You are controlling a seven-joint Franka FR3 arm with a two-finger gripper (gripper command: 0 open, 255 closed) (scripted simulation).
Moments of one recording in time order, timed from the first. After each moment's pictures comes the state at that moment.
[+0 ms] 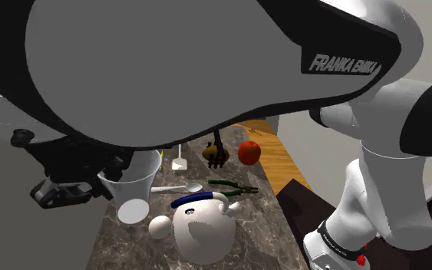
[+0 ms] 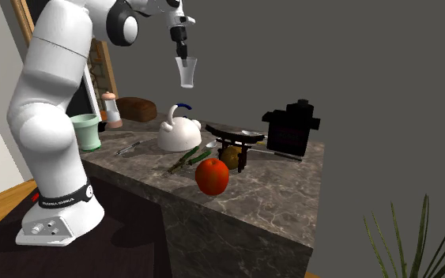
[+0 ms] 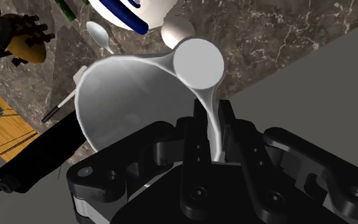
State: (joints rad) arm 0.68 0.50 0.61 -1.05 -0.47 1.35 0.93
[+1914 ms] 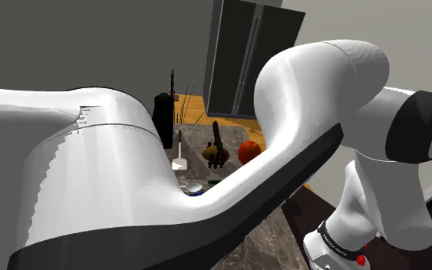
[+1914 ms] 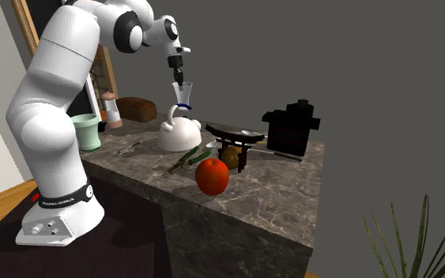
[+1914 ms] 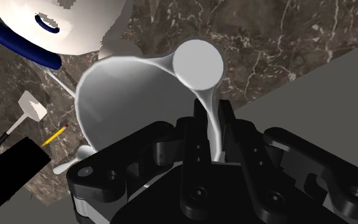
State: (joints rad) arm 0.70 0.57 0.62 -1.28 -0.50 1.60 1.08
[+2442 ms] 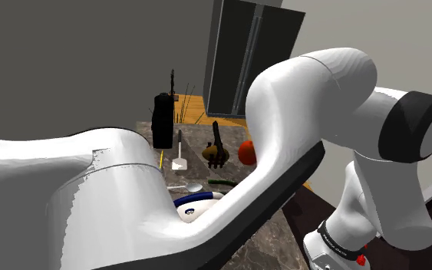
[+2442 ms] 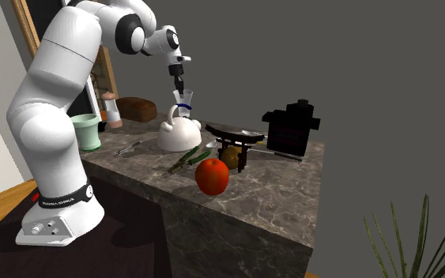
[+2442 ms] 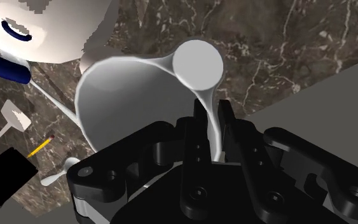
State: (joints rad) arm 0.69 0.58 0.62 -1.36 -0.51 1.69 1.11
